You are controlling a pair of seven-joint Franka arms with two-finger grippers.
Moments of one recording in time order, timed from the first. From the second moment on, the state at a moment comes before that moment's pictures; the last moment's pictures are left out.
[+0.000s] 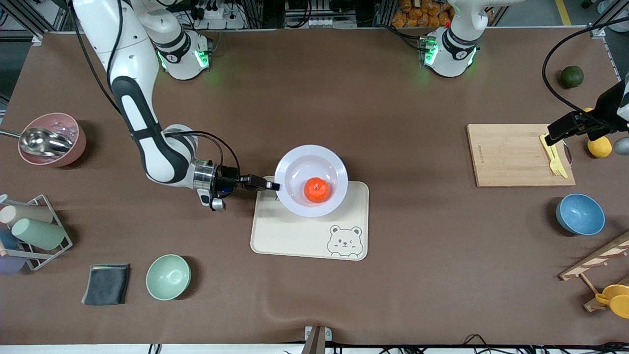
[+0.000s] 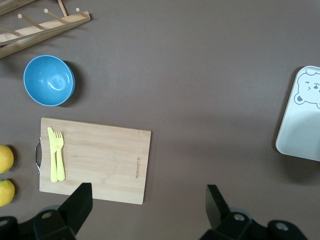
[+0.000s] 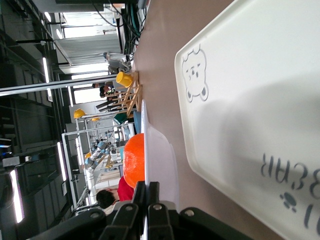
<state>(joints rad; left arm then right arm) 0.04 0.01 -0.03 -1.60 -0.01 1.62 -0.12 0.31 0.58 0.02 -1.96 1.79 2.03 -0.85</state>
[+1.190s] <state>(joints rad) 0.04 0.03 -0.03 -1.60 -0.01 1.64 -0.12 0.38 0.73 0.02 -1.80 1.85 2.21 -0.93</state>
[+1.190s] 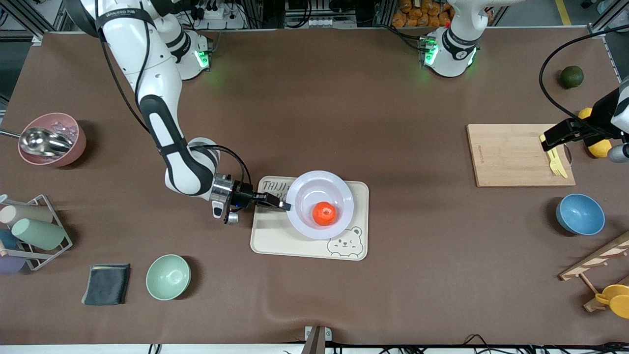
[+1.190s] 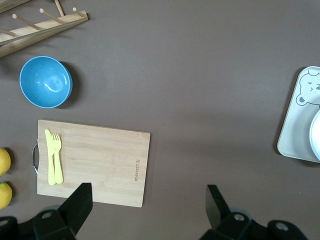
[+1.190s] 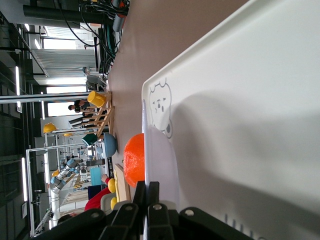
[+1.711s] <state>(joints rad) 0.04 0.03 -0.03 -1.60 -0.01 1.64 -0.12 0.36 0.77 0.02 -1.79 1.86 2.20 -0.99</state>
